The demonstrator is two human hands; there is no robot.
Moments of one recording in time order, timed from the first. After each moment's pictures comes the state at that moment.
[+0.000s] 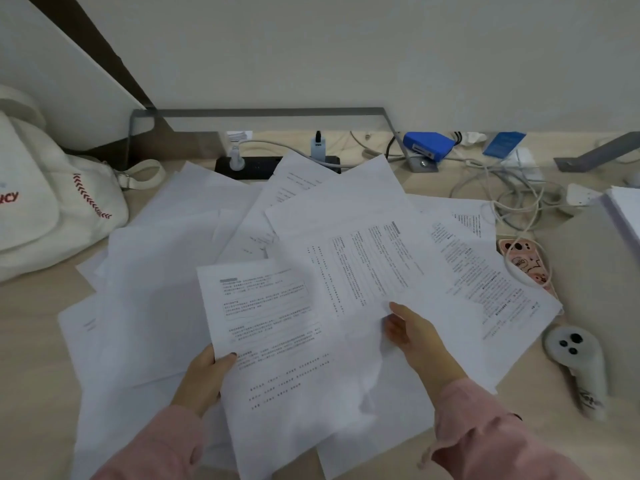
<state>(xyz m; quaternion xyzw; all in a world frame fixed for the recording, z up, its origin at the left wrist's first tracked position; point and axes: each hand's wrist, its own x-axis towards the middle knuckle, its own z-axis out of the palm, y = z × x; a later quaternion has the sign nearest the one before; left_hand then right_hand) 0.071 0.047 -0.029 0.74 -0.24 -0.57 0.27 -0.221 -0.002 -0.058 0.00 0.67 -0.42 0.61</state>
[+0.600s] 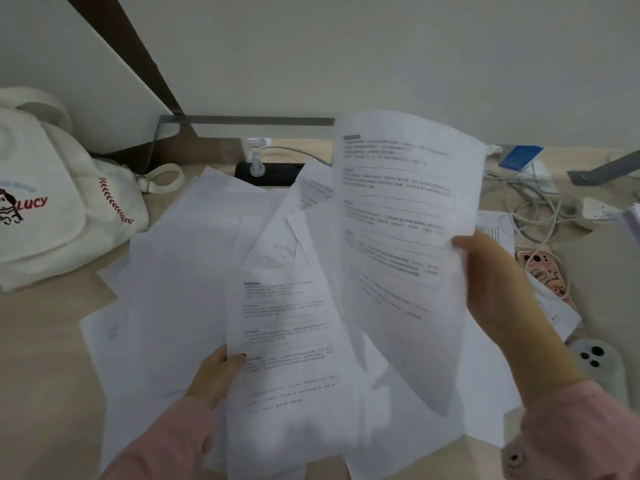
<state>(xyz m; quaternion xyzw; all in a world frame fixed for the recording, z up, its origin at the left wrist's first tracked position) 0.110 0.029 -0.032 0.74 -0.24 -0.59 0.20 -0.200 -0.038 0.100 -0.35 0.51 -0.49 0.62</state>
